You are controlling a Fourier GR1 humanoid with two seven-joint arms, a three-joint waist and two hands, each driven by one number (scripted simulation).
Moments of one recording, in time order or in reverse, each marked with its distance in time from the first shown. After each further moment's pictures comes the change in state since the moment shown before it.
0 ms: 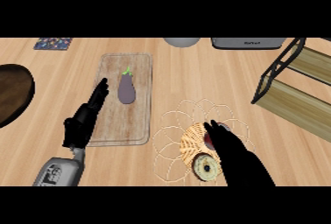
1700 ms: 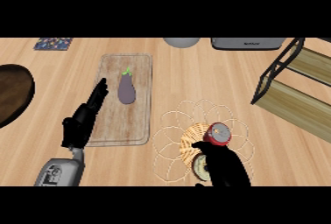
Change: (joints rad) left arm 0.007 -0.054 0.070 -0.010 -0.063 -0.067 0.006; right arm 0.091 0.089 -0.012 0.298 0.193 -0.042 -0.219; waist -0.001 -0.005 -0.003
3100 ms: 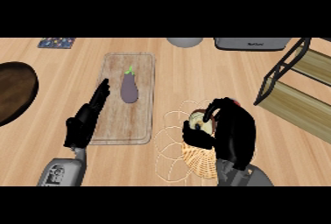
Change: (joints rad) left arm -0.001 -0.021 0.009 0.006 -0.022 -0.014 -0.002; right arm -0.323 0.092 -0.130 0.057 0.214 -0.433 0.354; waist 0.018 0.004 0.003
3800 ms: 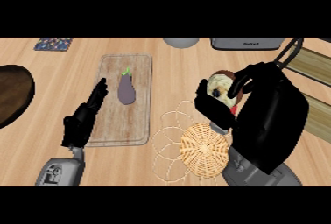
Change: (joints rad) left arm -0.002 0.005 0.013 -0.002 0.003 -0.001 0.012; right arm -0.269 0.001 -0.086 -0.150 0.331 0.115 0.119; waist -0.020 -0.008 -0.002
